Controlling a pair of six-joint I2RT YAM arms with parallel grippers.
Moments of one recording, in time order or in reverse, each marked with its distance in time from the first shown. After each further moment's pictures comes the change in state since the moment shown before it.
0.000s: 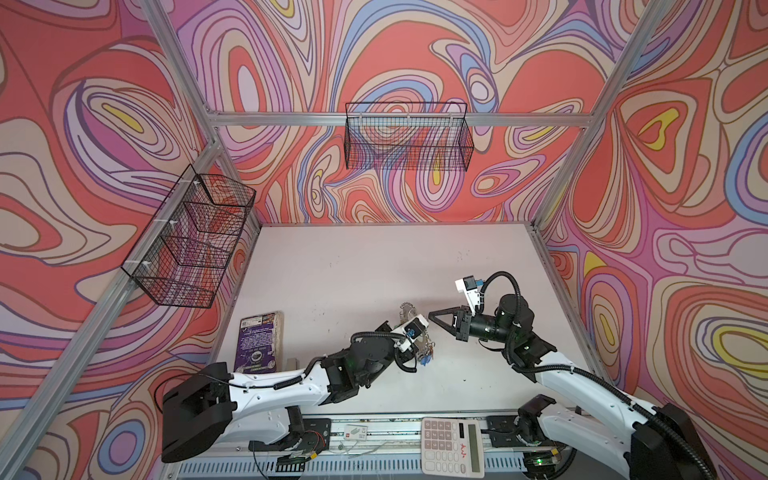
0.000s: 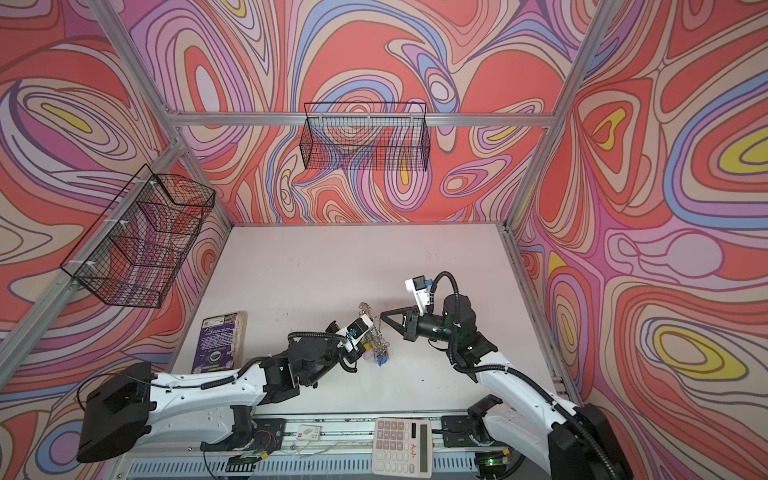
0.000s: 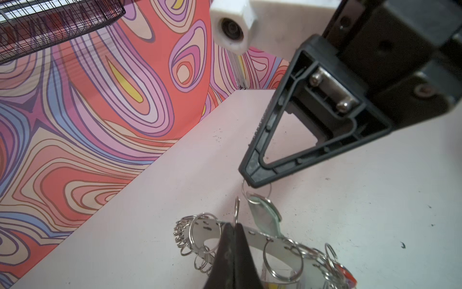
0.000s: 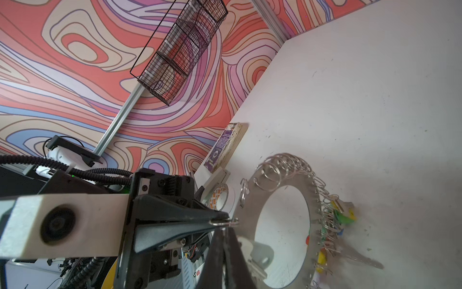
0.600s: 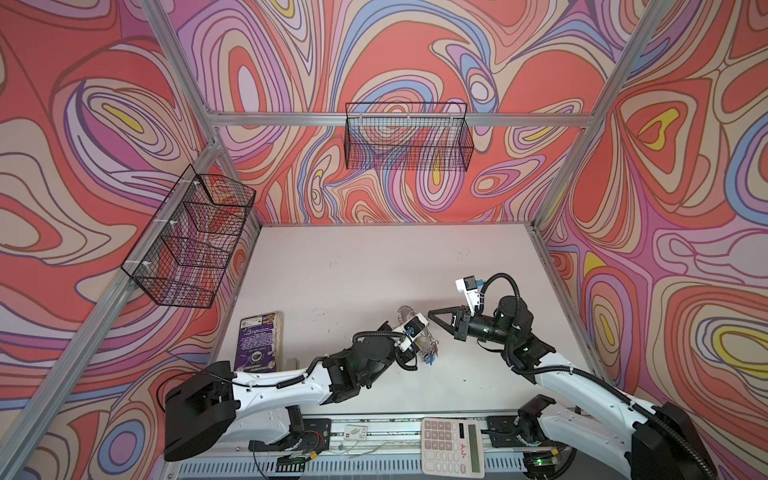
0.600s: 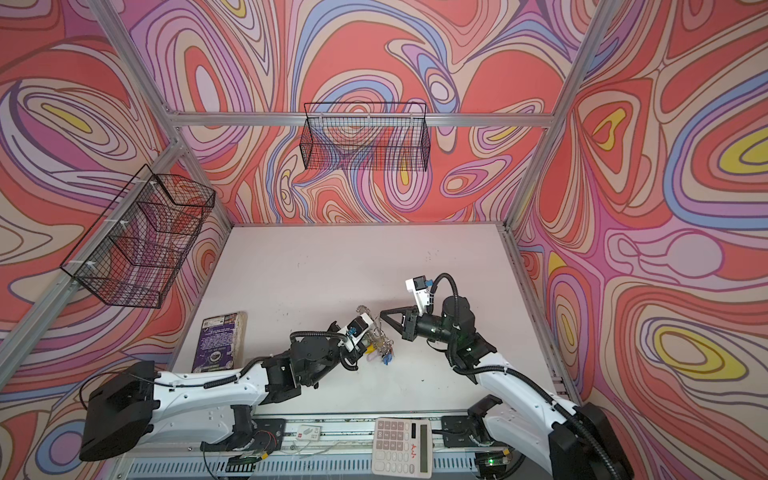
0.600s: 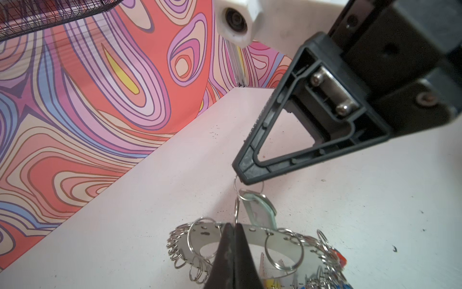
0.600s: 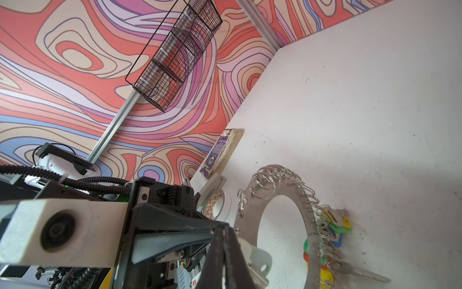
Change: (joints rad) left arm 0.000 0.018 0.000 -0.001 -0.003 -0.052; right arm 0.013 0.000 -0.019 0.031 0.060 0.014
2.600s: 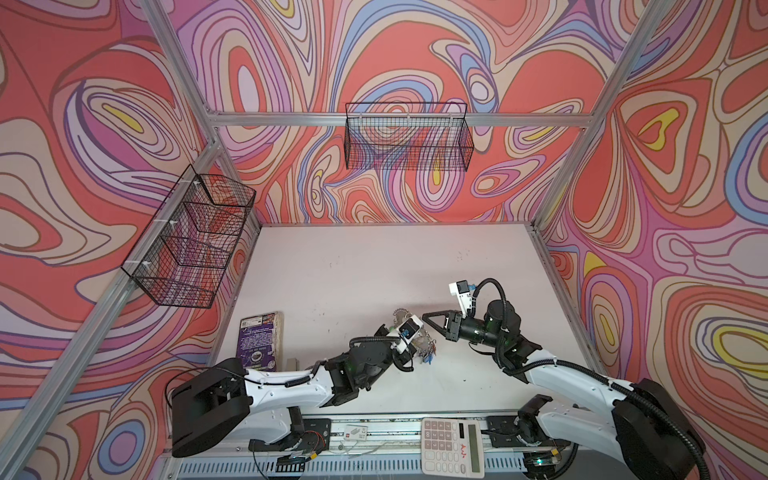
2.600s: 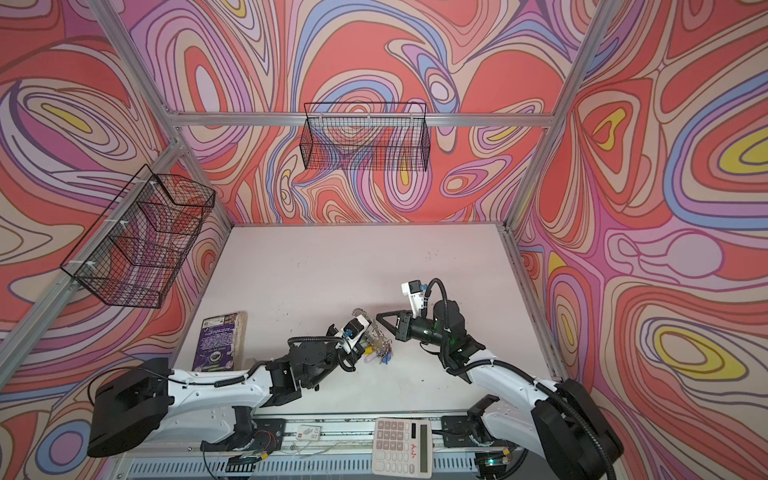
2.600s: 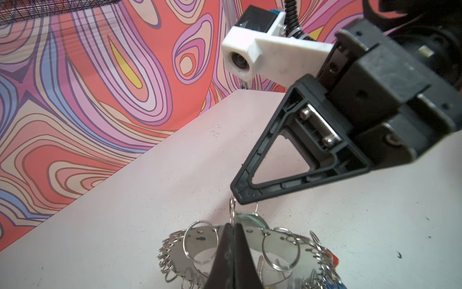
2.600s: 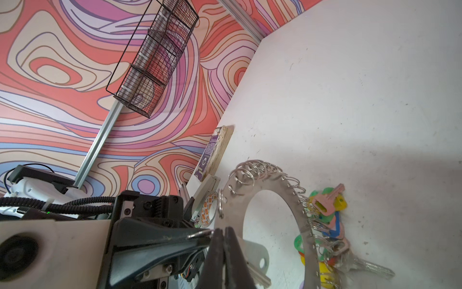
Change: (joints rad) left arm 0.006 0.053 -0.085 0.175 0.002 -0.027; right arm 0.048 0.132 -0.037 0.135 0.080 0.095
